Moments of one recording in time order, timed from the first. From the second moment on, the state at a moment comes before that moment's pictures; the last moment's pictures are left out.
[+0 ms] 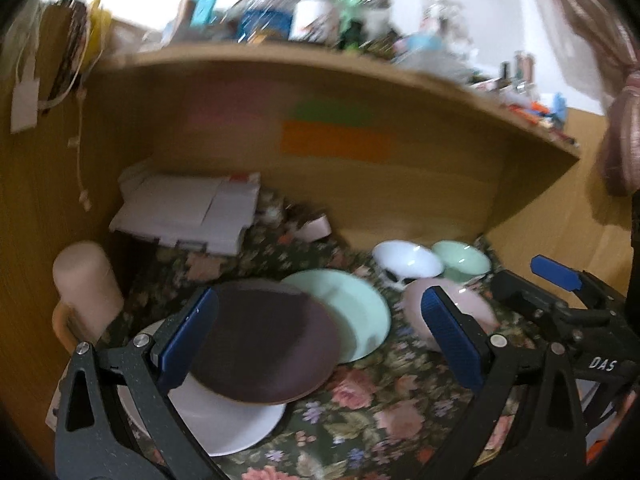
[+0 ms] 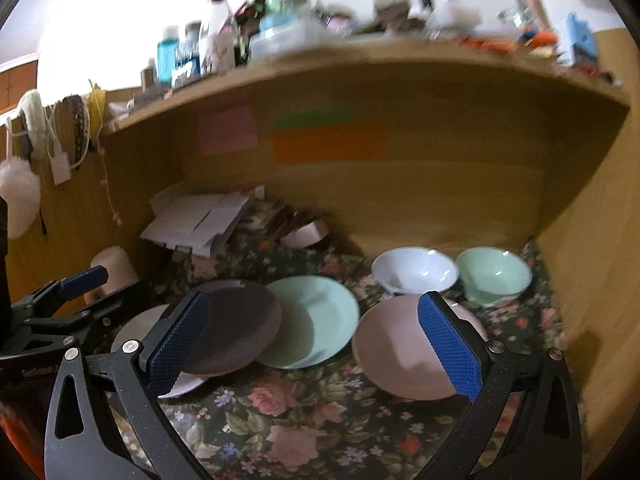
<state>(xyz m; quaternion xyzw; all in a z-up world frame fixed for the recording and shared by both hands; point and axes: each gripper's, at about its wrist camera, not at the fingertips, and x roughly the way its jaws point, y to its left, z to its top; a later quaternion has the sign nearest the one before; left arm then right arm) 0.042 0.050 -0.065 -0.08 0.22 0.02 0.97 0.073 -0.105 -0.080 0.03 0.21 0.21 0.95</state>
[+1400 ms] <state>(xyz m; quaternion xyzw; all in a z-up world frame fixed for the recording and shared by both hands) 0.115 0.177 -0.194 -0.16 0.43 0.08 0.88 0.231 0.018 -0.192 -0.06 0.42 0.30 0.85</state>
